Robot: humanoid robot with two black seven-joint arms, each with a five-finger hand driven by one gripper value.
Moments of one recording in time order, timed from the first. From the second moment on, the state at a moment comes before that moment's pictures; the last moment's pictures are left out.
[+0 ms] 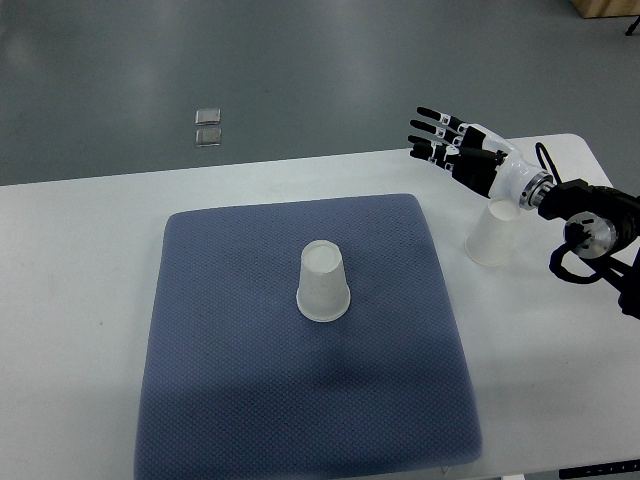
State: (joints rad) left arm 0.04 0.00 -0.20 -0.14 0.12 -0.18 0.14; right arm 0.83 -0.39 0.42 0.76 -0.04 0.40 0.24
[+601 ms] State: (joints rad) left arm 0.04 0.00 -0.20 -0.14 0.12 -0.18 0.14; right arm 0.99 -0.53 0.19 0.82 -0.07 0.41 0.23
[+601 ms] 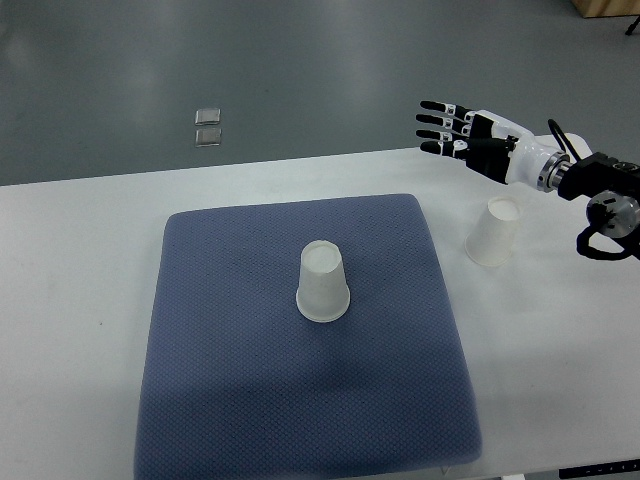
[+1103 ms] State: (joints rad) left arm 0.04 0.00 -0.20 -0.15 0.12 -0.19 0.14; right arm 1.99 -0.45 -0.99 1.10 -0.26 0.45 0.23
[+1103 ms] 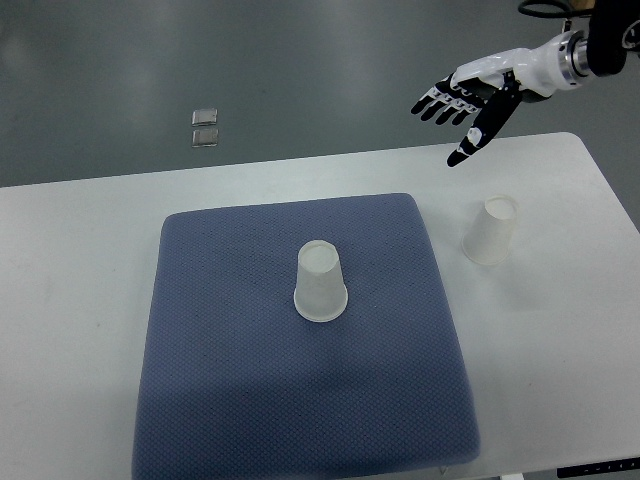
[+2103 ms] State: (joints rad) left arm 0.05 0.00 -0.20 -0.17 0.12 -0.19 0.14; right arm 2.20 -0.43 -1.21 1.29 -0.28 0.26 0.19
